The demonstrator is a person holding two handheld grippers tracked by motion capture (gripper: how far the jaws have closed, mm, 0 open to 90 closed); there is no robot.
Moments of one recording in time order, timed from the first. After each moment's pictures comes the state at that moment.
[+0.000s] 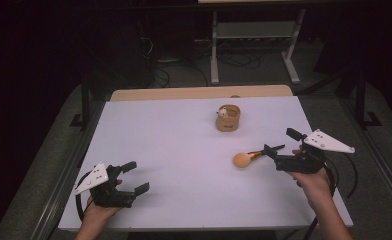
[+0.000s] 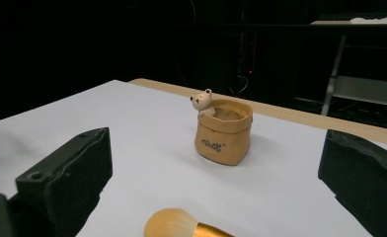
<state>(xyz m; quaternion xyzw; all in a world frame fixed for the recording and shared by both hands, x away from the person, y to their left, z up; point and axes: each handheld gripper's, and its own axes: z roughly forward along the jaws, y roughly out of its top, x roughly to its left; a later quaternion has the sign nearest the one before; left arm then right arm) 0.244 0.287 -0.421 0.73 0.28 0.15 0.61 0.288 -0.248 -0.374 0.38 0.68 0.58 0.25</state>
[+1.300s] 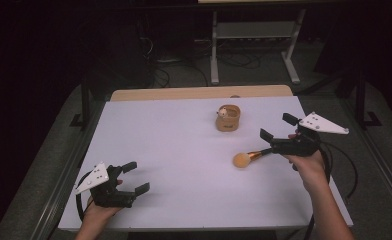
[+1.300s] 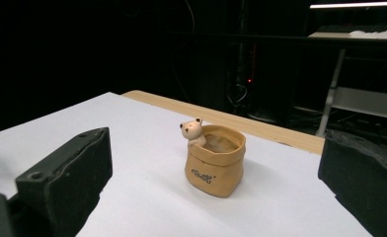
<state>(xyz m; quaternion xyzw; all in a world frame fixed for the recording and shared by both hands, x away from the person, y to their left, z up) 0.244 0.287 -0.422 0.73 0.28 0.14 0.61 0.323 -0.241 -0.355 0.38 0.67 0.58 0.25</state>
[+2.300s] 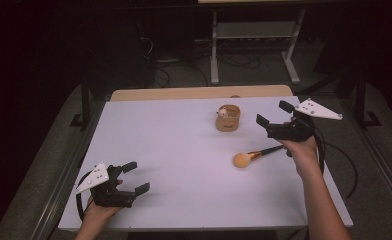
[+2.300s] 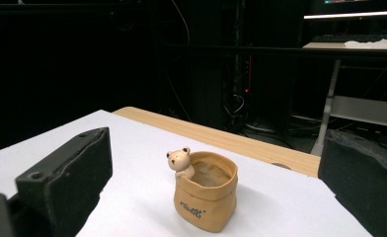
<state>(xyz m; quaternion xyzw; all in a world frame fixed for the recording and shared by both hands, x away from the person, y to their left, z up) 0.245 0.286 -0.422 0.73 0.28 0.14 0.61 0.356 -0.236 -0.345 0.38 0.65 0.60 0.26</state>
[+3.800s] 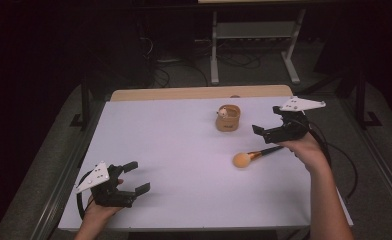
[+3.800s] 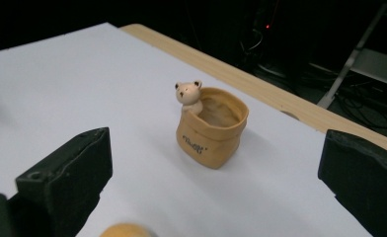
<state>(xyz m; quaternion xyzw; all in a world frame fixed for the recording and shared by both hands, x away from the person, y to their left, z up) 0.246 0.285 -0.422 0.73 0.28 0.13 0.61 0.366 -0.226 -0.340 0.35 0.78 0.47 0.22</state>
